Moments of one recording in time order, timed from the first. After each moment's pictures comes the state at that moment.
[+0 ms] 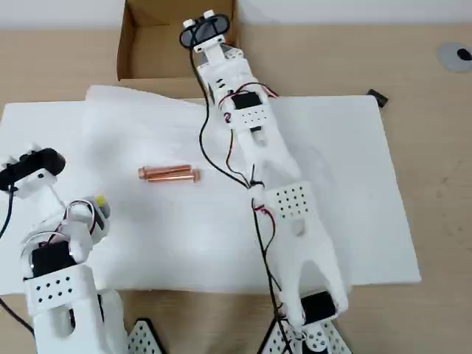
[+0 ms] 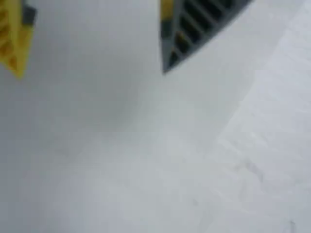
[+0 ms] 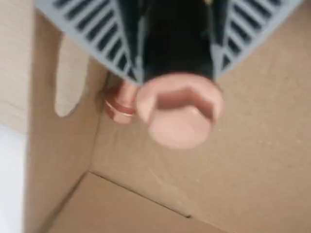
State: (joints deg) left arm -22.2 -67.0 73.0 56.6 -0.5; right arm -19.6 69.7 -60.1 22.0 6.0
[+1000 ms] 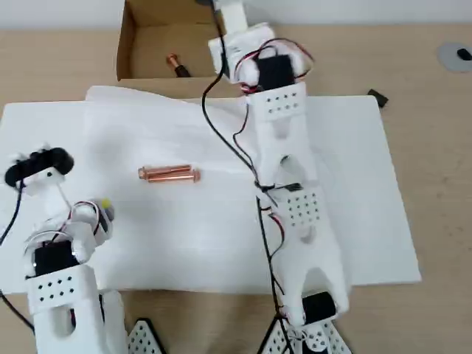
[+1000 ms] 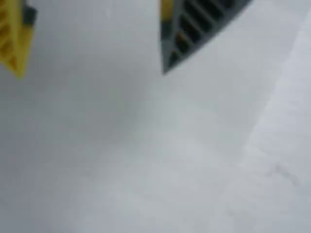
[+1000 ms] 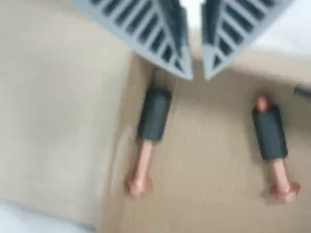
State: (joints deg) left arm -18.7 -67.0 73.0 57.8 -3.2; right arm -19.5 50.9 -92.2 88.0 -4.8
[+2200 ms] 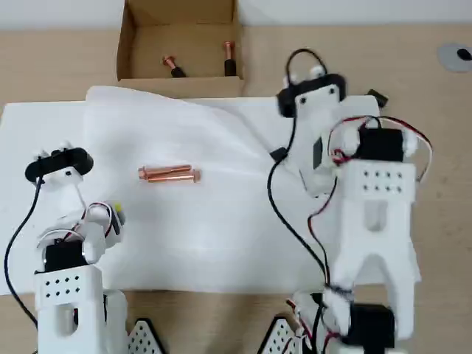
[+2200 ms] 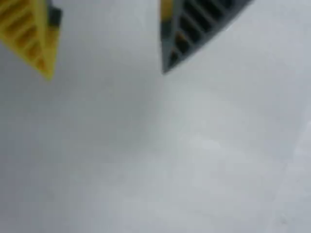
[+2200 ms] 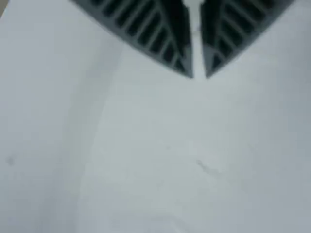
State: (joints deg) left arm -14.7 -66.6 75.2 56.2 -5.1; right arm -0.4 -18.9 11.0 97.1 12.7
